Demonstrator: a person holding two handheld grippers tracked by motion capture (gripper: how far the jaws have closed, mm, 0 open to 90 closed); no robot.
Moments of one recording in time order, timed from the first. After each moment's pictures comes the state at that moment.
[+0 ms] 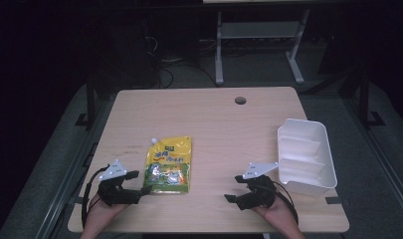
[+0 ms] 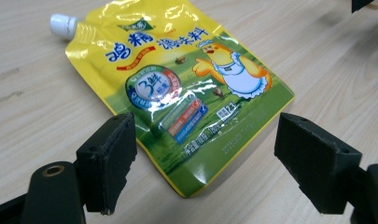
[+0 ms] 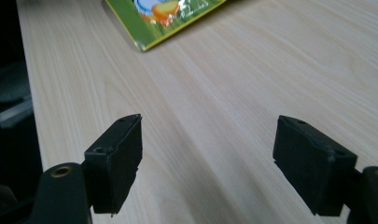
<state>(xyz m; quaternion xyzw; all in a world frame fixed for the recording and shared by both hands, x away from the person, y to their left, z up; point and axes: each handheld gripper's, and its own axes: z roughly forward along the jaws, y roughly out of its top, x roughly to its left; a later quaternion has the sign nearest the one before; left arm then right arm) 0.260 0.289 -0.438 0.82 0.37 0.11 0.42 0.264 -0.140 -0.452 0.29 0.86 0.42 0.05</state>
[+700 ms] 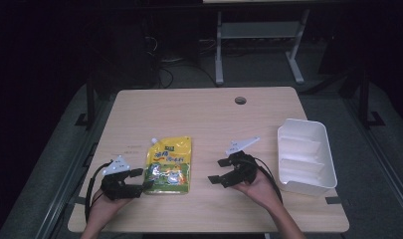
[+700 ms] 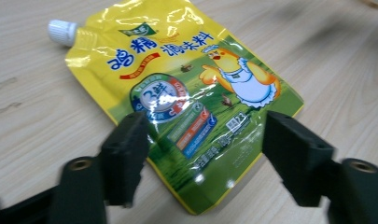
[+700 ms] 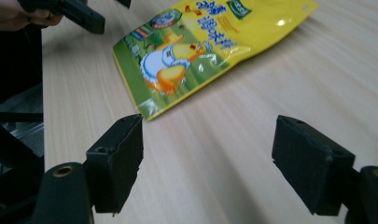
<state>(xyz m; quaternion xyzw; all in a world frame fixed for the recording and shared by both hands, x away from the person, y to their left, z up) 0.275 0.284 -0.438 0.83 0.37 0.10 0.41 0.323 -0.097 -0.426 0.27 0.86 0.43 -0.02</state>
